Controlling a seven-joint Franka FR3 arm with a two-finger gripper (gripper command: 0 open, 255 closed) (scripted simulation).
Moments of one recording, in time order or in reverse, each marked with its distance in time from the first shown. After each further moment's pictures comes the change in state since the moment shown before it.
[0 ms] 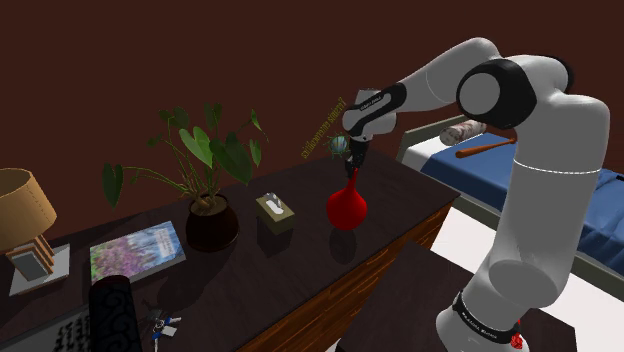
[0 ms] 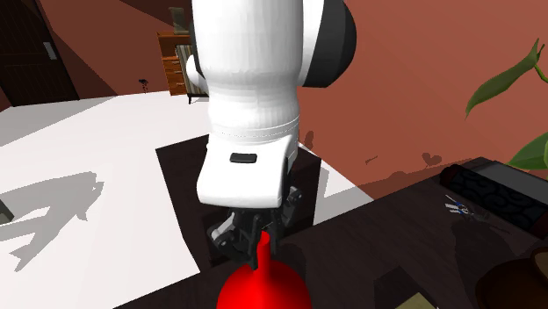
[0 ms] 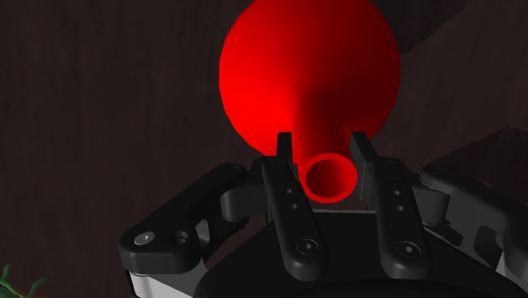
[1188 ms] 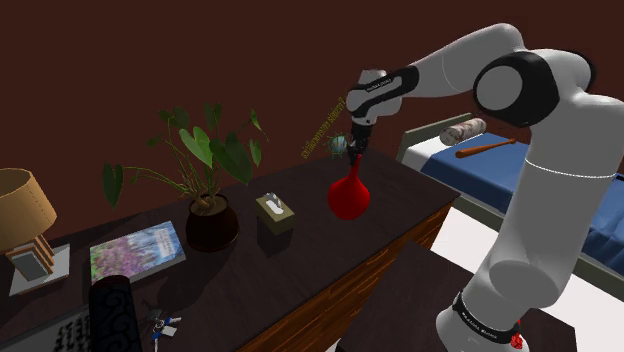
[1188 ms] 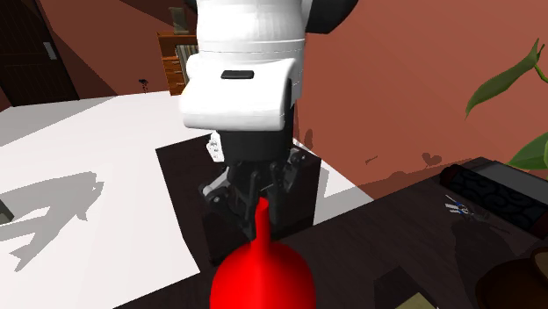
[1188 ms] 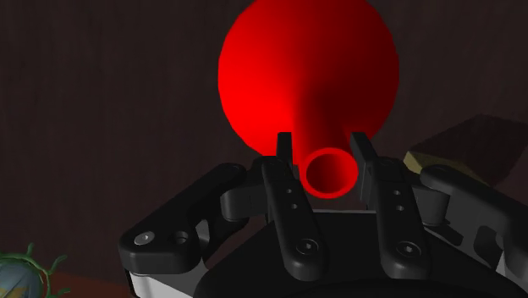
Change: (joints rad) arm 0.010 -0.082 -0.011 0.064 -0.041 -0.144 0.029
